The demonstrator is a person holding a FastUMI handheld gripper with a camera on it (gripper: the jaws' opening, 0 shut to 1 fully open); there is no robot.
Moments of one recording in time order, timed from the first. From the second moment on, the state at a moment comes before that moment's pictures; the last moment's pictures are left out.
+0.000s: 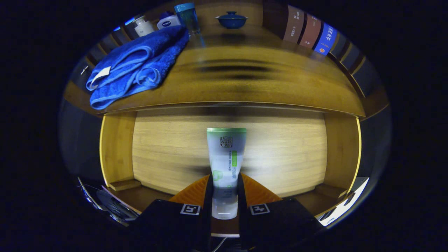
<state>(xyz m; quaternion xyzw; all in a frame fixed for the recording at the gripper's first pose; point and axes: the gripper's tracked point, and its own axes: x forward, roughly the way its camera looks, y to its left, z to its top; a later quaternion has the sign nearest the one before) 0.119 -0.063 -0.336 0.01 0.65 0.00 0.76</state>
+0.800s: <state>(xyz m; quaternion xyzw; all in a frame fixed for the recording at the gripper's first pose) 0.212 -0.069 -0.248 0.04 0.59 -0.02 0.81</state>
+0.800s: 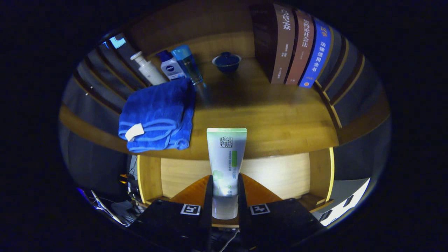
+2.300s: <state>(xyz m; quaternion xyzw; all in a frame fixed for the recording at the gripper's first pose) 0.277 -0.061 -0.275 0.01 0.59 -0.02 0.81</state>
